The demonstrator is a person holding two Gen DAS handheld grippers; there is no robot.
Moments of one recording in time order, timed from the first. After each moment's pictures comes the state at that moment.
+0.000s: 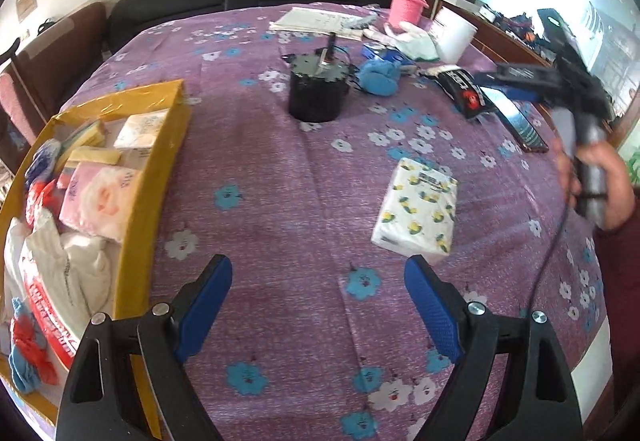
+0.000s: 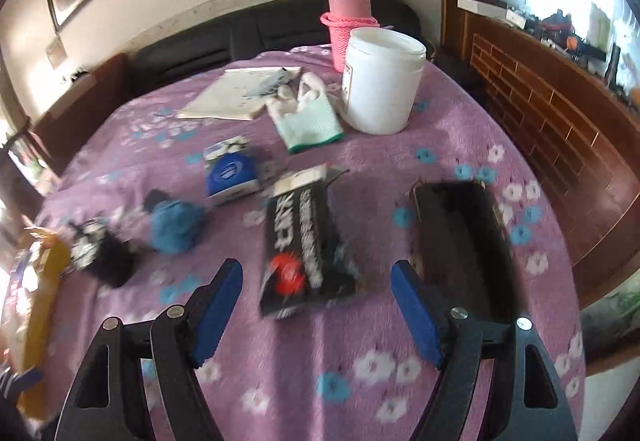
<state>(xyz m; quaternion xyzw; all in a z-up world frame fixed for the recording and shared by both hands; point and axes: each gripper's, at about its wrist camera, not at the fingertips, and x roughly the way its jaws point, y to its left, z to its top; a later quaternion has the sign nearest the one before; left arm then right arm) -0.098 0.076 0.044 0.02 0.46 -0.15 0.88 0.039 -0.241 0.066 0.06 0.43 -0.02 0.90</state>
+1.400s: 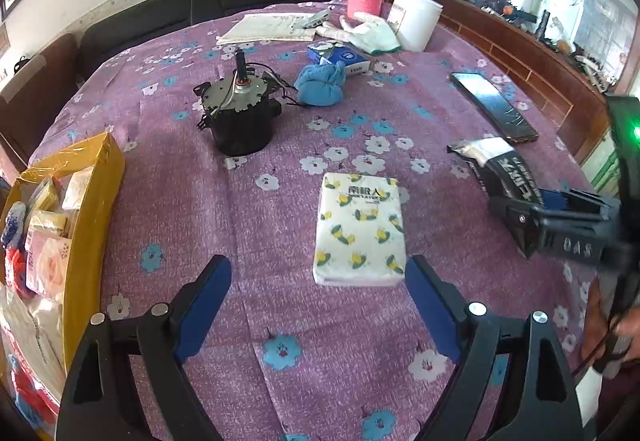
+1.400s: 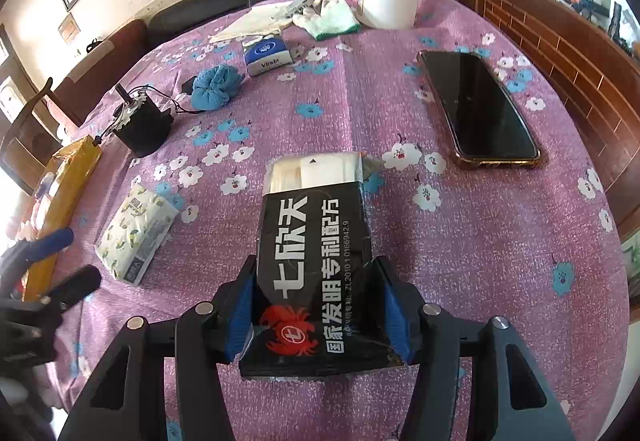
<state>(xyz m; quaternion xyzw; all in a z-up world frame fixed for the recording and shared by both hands) -0.071 0.005 0.042 0.08 0.46 -0.17 0.87 -0.085 -0.225 0.026 0.09 0.48 0.03 0.87</state>
